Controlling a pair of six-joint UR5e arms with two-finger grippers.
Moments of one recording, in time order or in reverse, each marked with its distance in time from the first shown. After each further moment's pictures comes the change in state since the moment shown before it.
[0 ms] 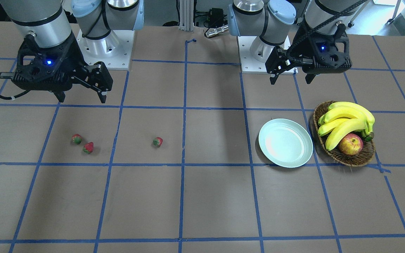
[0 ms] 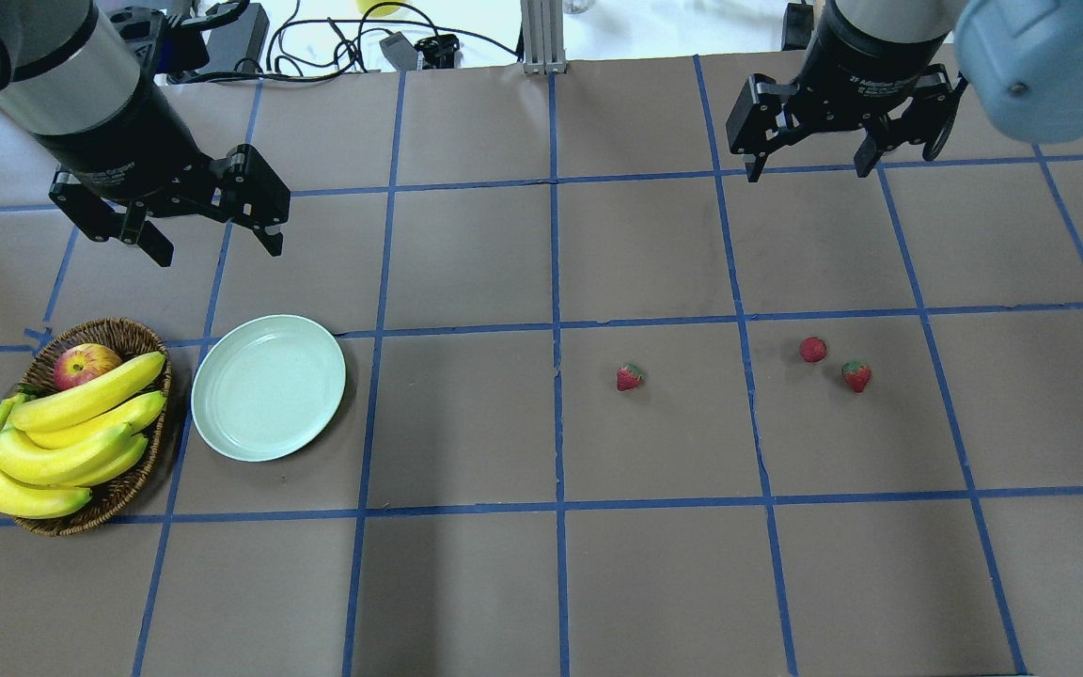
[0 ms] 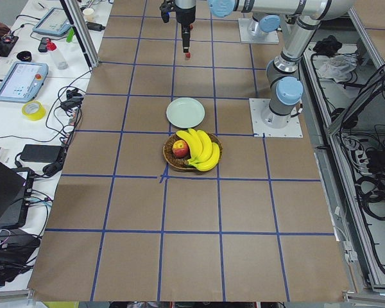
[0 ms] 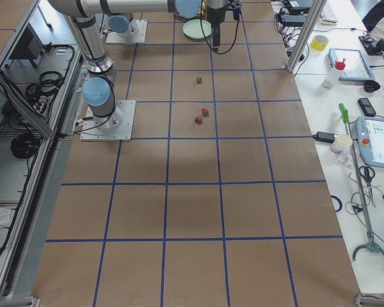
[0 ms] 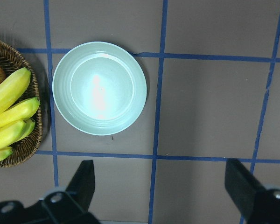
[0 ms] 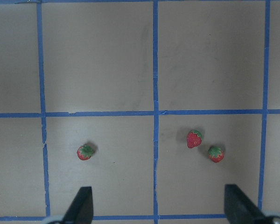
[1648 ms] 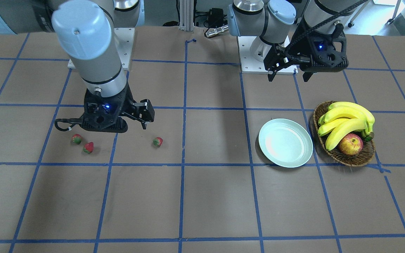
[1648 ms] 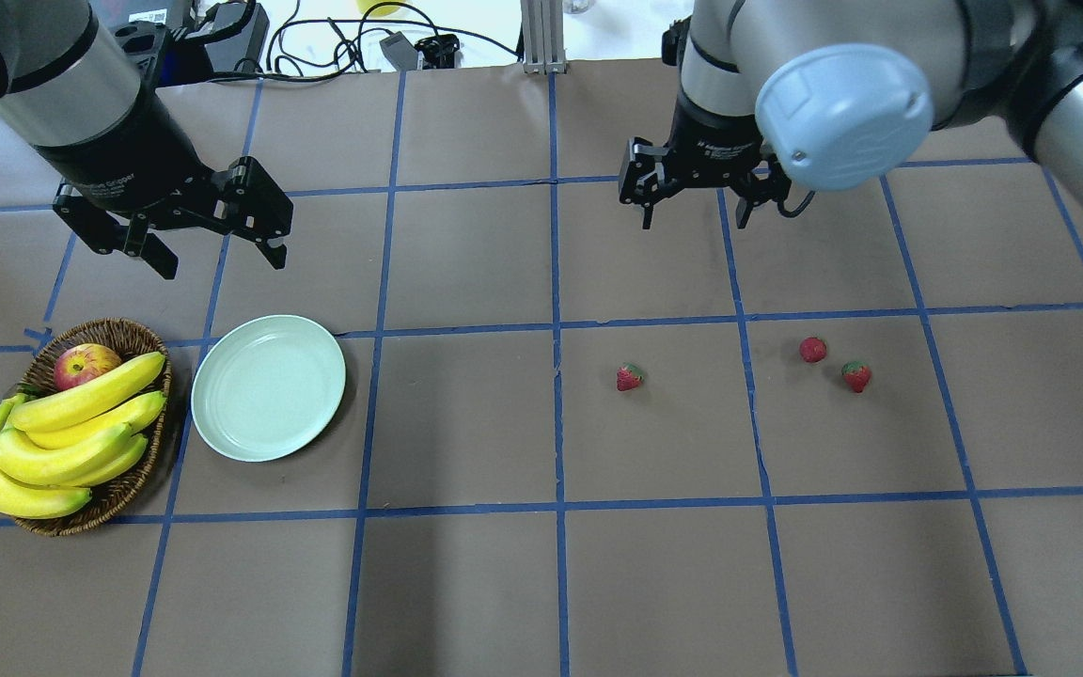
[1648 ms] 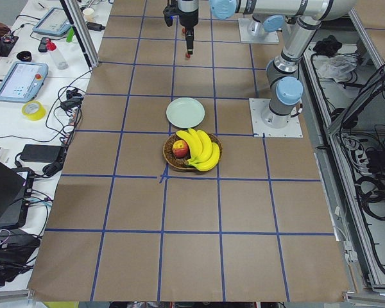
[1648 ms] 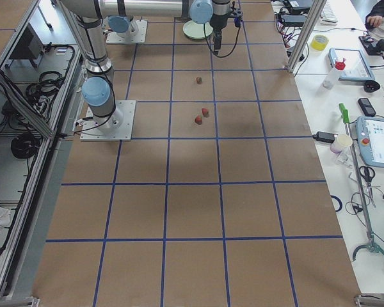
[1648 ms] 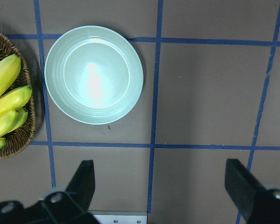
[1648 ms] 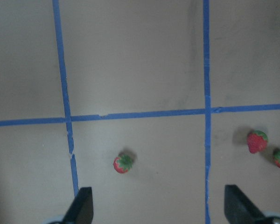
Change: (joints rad) left arm 0.005 0.009 -0.003 -0.023 -0.024 0.024; right arm 0.156 0.178 0.052 -0.155 0.015 0.212
